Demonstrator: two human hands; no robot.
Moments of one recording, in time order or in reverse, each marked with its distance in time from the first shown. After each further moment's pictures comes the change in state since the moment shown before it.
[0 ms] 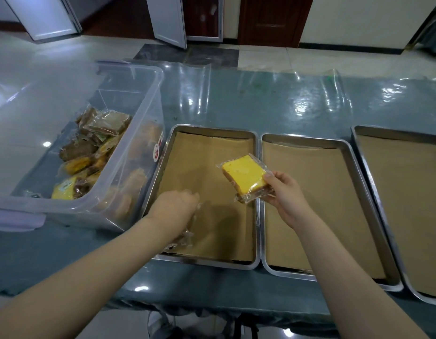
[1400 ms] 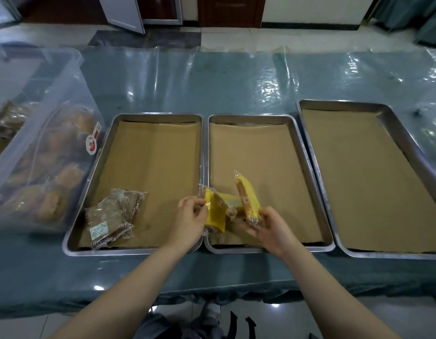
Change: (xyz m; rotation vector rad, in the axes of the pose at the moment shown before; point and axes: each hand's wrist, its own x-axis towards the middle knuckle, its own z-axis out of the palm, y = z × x) left_hand 0.049 0.185 0.057 -1.393 0.244 -0.293; right_hand -0.052 0.089 -0.154 0.422 -0.059 0.334
